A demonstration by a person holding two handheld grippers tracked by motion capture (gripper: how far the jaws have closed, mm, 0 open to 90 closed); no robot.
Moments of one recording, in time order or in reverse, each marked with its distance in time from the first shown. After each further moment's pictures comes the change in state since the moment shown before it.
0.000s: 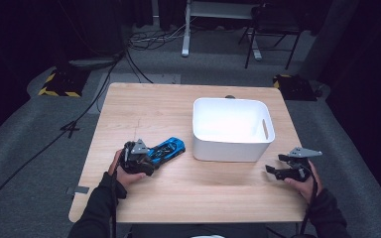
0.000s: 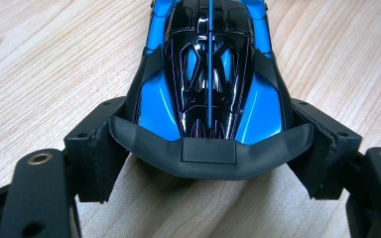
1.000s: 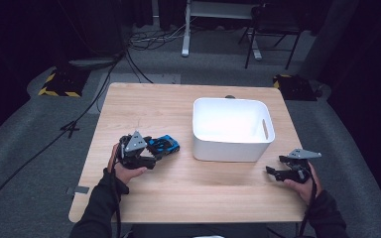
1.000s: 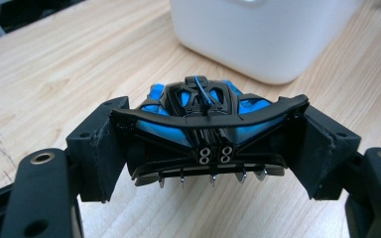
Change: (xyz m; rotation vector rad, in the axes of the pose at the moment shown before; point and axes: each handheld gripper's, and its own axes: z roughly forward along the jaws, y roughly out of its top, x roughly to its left) left arm -0.015 0.034 -0.038 -0.206 0.045 0.023; right arm 0.002 -0.004 -0.001 0.016 -0.022 0.014
